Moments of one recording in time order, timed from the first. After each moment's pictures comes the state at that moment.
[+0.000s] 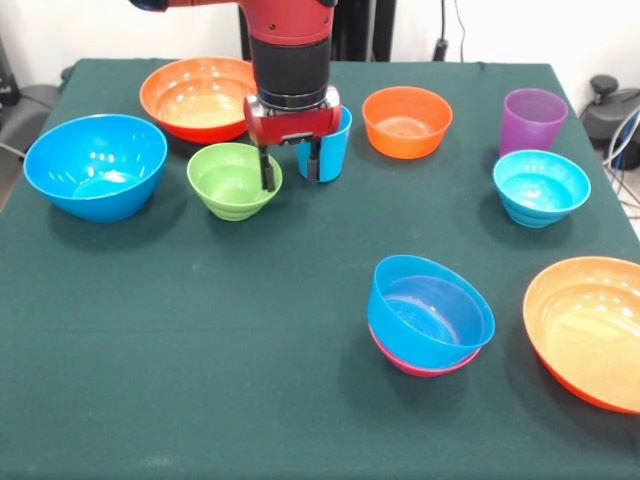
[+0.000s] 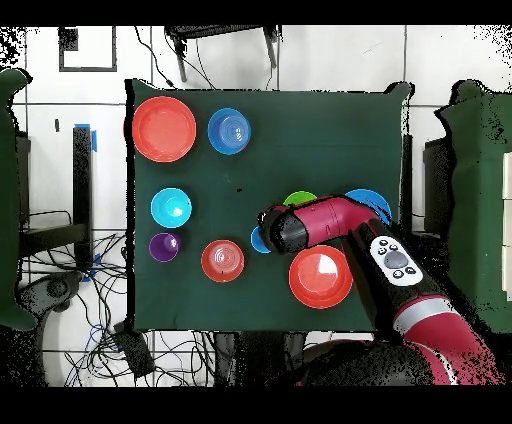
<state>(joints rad) -0.63 -0.50 0.44 1.70 -0.80 0.47 1.80</state>
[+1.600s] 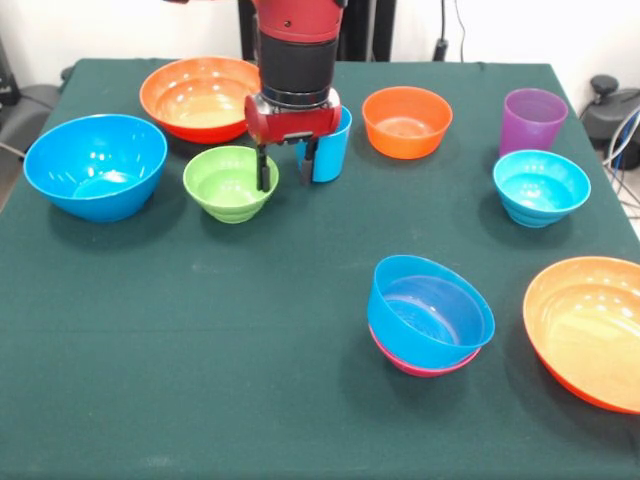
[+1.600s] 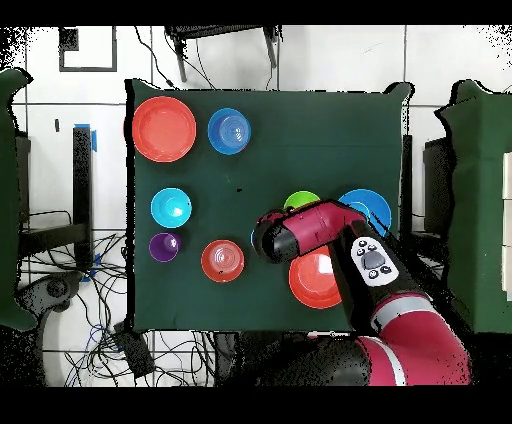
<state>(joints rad) -0.52 -0.51 0.32 1.69 -0.87 0.38 1.80</state>
